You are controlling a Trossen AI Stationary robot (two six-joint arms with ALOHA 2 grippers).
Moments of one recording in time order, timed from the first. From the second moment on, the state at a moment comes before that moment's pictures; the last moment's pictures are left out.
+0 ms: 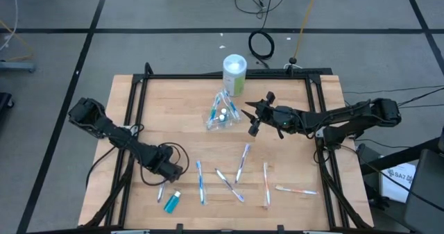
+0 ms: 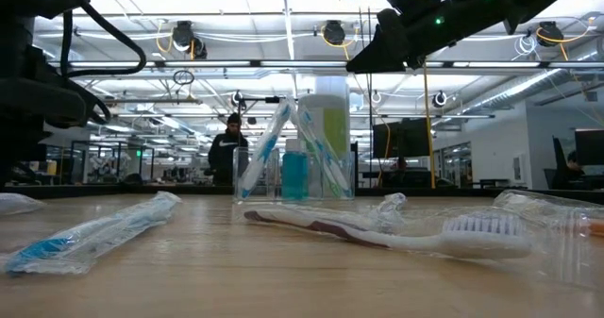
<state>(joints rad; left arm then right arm) -0.53 1.52 0.71 -0.73 0.00 -1.74 -0.02 1.27 0.64 0.38 0.49 -0.07</state>
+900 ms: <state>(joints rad) -0.46 1.49 0.76 -0.69 -0.17 -1.63 -0.02 1.27 0.64 0.39 0.49 -0.07</state>
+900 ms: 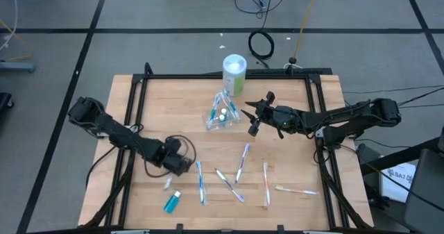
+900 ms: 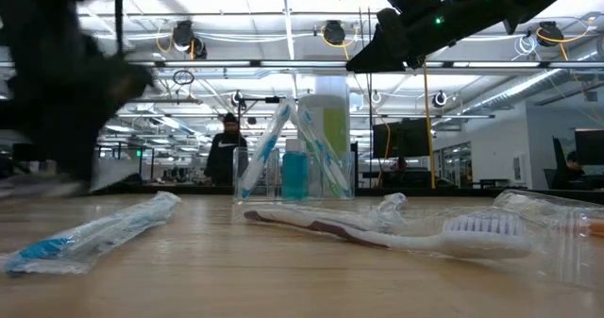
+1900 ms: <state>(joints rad) -0.10 1.42 0.95 0.15 -0.92 -0.29 -0.02 1.27 0.64 0.42 0.49 -0.06</state>
